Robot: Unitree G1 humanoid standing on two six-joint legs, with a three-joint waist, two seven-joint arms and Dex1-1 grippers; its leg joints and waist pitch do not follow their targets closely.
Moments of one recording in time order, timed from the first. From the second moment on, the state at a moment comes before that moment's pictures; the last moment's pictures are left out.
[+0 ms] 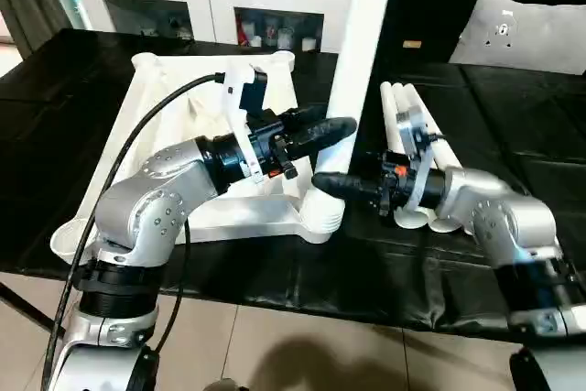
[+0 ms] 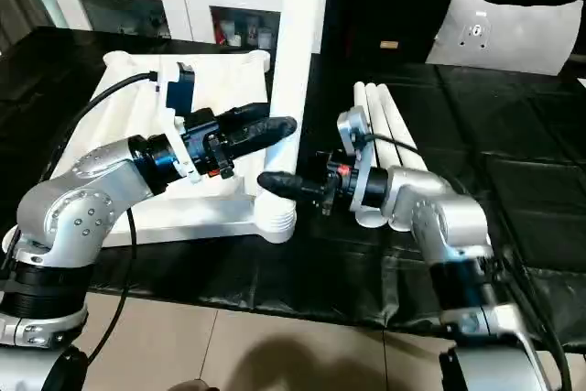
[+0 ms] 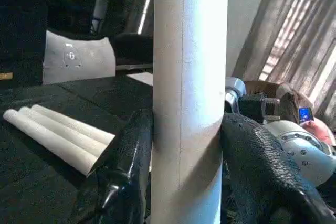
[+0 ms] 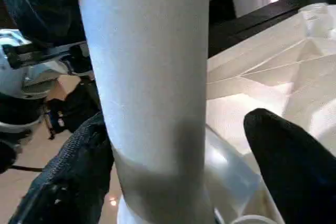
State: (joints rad) left arm -0.59 0.24 -0.02 -0.11 -0.64 0.70 -0.75; right arm -0.59 -0.37 0.05 0.25 0.55 0.62 1.15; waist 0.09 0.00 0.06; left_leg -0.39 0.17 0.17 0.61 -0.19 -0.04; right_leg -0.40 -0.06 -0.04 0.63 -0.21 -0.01
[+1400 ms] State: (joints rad) left arm -0.59 0.26 -0.07 -0.12 -0.63 0.74 -0.76; right arm -0.56 -0.34 0.10 0.26 0.55 0.61 1.22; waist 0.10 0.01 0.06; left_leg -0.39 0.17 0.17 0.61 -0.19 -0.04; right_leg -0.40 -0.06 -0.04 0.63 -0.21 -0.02
